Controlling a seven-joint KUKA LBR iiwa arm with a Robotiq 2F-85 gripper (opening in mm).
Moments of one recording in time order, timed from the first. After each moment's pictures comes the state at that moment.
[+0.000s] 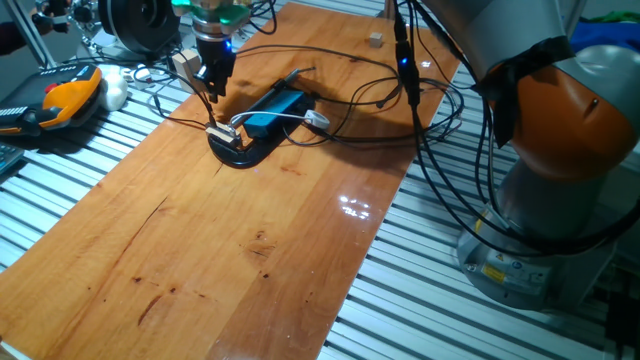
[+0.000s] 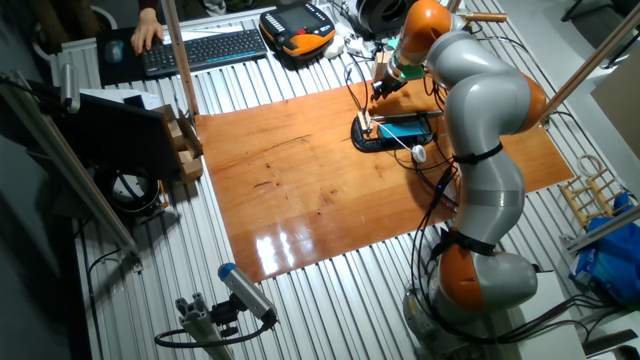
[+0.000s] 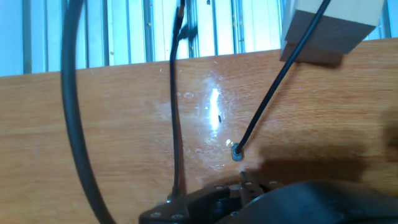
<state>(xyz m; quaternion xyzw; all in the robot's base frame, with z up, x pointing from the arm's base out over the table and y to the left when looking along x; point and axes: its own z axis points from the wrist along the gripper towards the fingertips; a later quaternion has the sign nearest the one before) 0.735 -0.111 0.067 0.00 1.00 0.05 0.07</state>
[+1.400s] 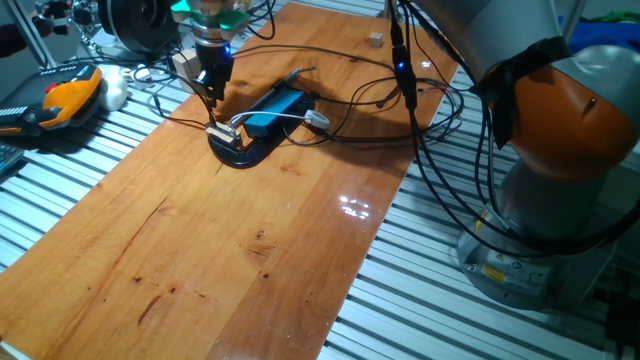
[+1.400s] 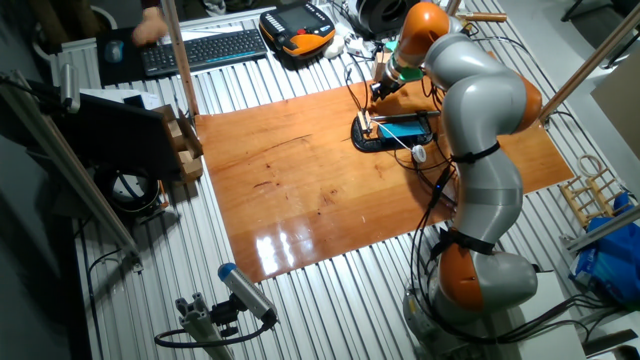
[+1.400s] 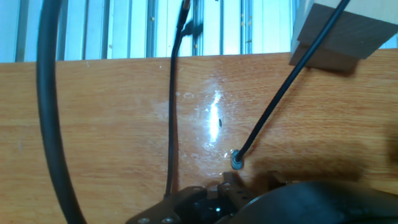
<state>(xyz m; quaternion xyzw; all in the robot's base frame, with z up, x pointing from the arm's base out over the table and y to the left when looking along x) 0.741 -0.110 0.056 -0.01 1.00 0.05 0.07</state>
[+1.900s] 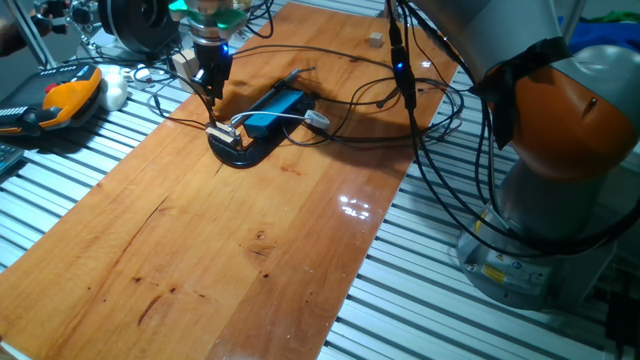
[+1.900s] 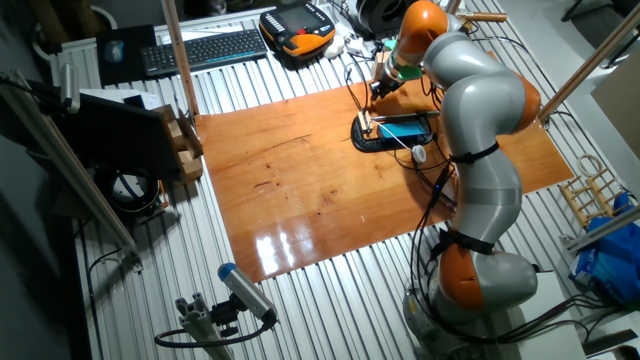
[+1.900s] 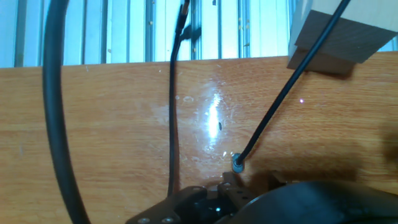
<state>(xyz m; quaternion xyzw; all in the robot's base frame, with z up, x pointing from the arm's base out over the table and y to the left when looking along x) 0.745 -0.107 0.061 -0.01 1.00 0.05 0.07</state>
